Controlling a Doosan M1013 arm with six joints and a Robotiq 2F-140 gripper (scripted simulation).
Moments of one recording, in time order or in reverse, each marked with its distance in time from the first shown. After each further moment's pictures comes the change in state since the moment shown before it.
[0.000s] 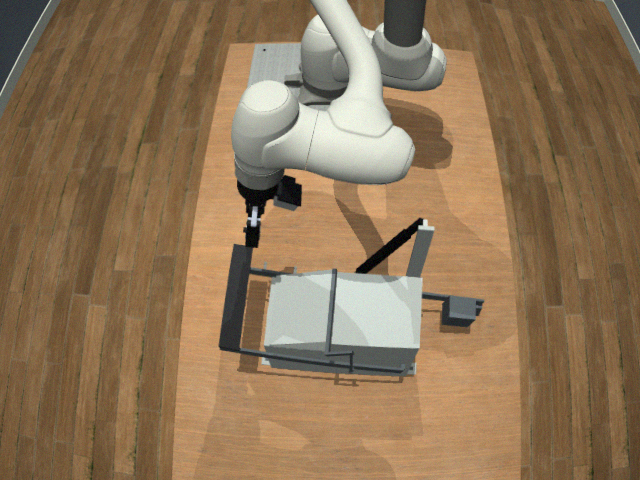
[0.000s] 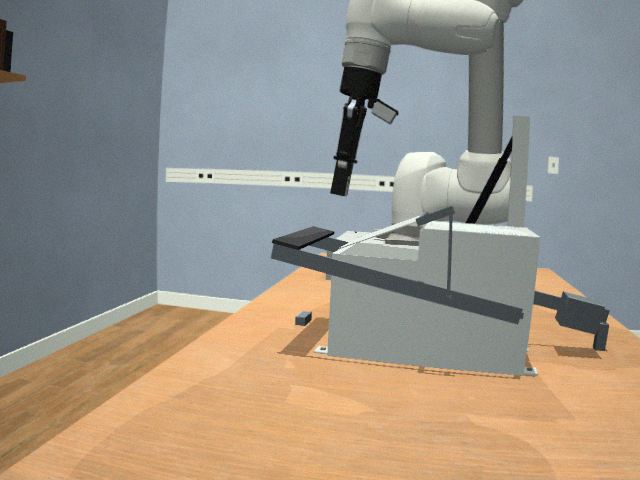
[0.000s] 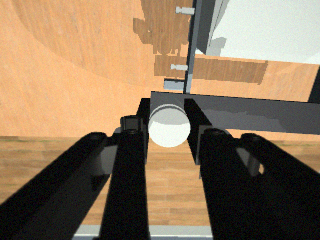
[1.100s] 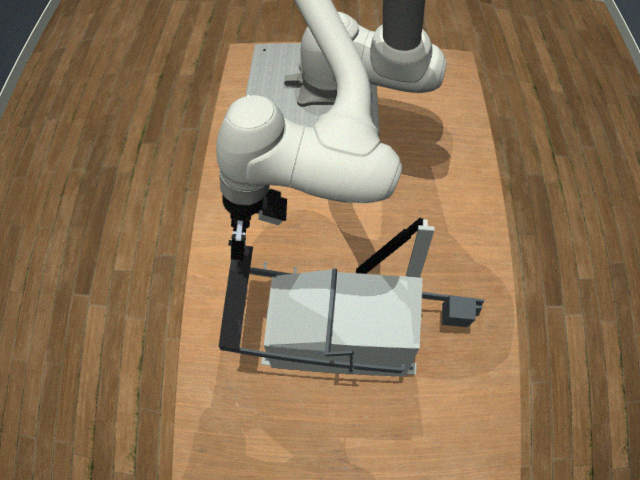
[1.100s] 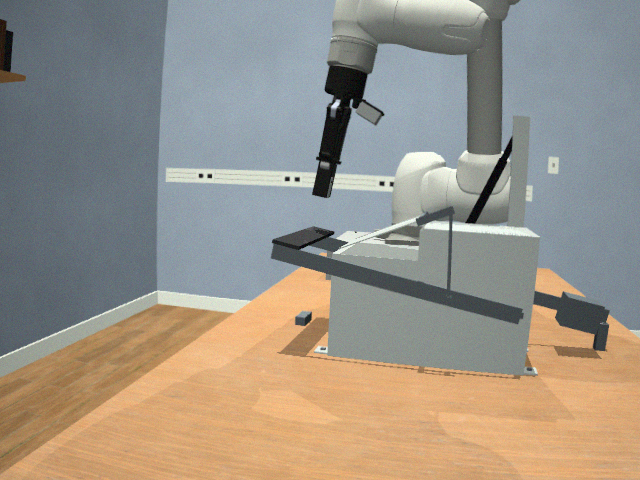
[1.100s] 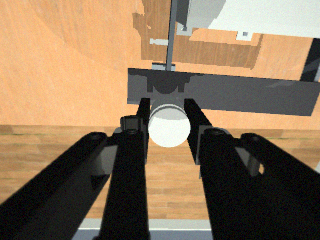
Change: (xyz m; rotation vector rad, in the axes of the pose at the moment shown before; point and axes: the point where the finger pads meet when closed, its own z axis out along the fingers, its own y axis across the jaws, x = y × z) arm -0.028 0.027 0.008 0.000 -0.022 0.000
